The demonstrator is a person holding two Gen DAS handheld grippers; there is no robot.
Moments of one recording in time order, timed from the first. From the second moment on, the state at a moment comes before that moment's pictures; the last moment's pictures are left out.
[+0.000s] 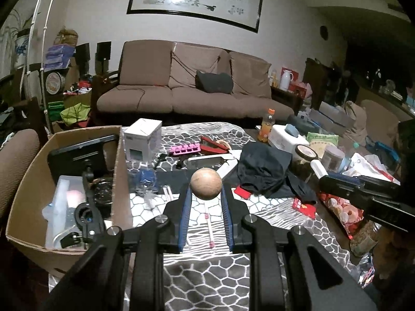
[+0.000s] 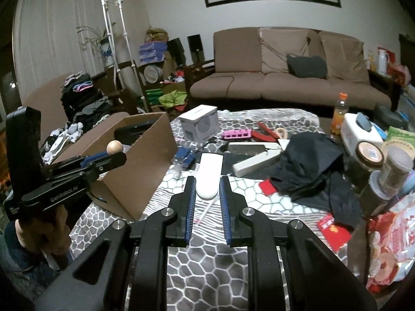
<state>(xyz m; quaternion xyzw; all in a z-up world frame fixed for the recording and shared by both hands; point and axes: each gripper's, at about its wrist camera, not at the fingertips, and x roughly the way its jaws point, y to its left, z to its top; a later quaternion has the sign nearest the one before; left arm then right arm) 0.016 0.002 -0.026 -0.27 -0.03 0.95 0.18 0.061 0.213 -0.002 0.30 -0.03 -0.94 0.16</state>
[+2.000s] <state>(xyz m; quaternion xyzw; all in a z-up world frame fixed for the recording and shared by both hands) 0.000 -0.140 -0.037 -0.38 -0.03 0.92 -0.05 -0.043 -0.020 -0.011 0.40 0.12 -0.86 0.31</state>
